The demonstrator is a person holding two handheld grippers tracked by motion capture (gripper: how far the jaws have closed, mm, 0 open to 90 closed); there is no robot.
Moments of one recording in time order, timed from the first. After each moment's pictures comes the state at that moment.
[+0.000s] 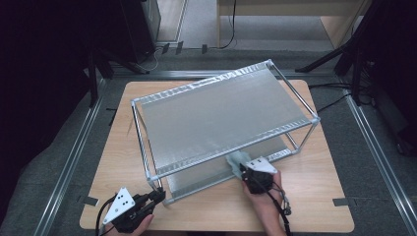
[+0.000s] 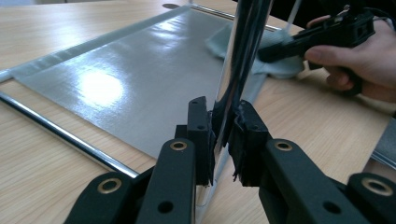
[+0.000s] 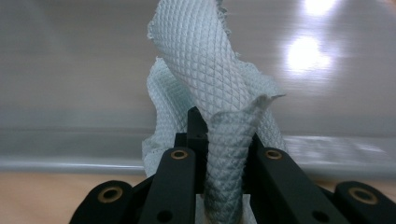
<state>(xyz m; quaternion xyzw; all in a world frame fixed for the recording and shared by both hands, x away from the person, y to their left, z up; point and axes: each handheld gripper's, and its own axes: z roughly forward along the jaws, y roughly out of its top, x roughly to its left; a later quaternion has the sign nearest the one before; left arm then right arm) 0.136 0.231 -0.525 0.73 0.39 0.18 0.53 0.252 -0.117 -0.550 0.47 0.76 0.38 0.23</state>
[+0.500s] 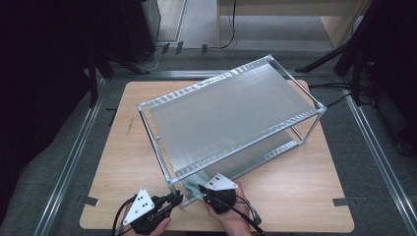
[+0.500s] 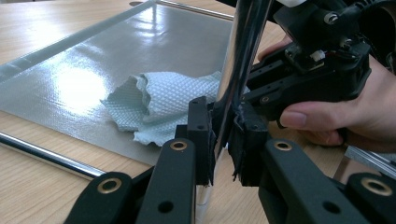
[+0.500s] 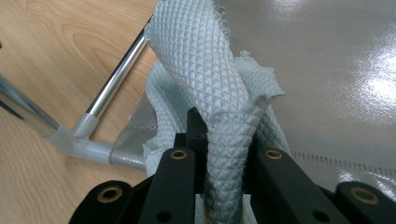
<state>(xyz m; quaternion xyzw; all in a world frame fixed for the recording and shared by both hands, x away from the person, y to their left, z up) 0.137 0.194 -0.525 0.74 0.37 0.17 0.53 0.208 -0.034 -0.553 0.36 0.82 0.43 0.14</state>
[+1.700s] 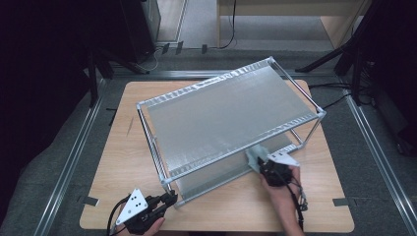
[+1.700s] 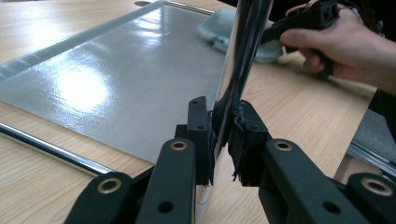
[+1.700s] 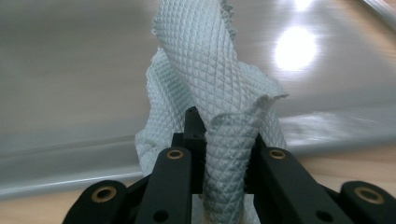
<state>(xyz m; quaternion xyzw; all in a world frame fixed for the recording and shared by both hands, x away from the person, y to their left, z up) 0.137 0.209 -0.527 0.74 0.37 0.16 0.54 0.273 -0.167 -0.549 0.51 0.74 0.38 0.23</state>
